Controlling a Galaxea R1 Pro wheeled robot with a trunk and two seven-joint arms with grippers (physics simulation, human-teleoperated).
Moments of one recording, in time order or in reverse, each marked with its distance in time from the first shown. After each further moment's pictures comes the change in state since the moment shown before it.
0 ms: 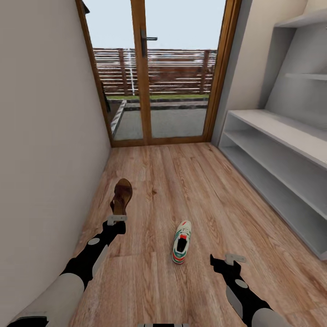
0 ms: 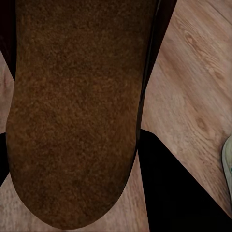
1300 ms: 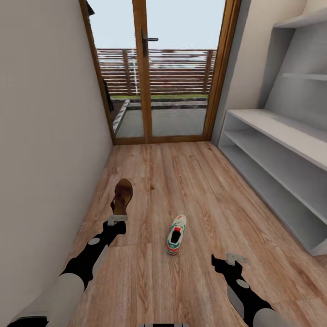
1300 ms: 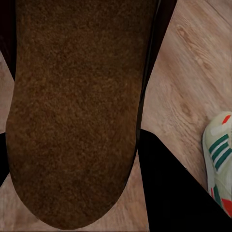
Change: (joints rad) left arm 0.000 -0.001 -0.002 0.000 -0.001 0.003 -0.003; right arm 0.000 -0.008 -0.002 0.001 -0.002 0.001 -0.003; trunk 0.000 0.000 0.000
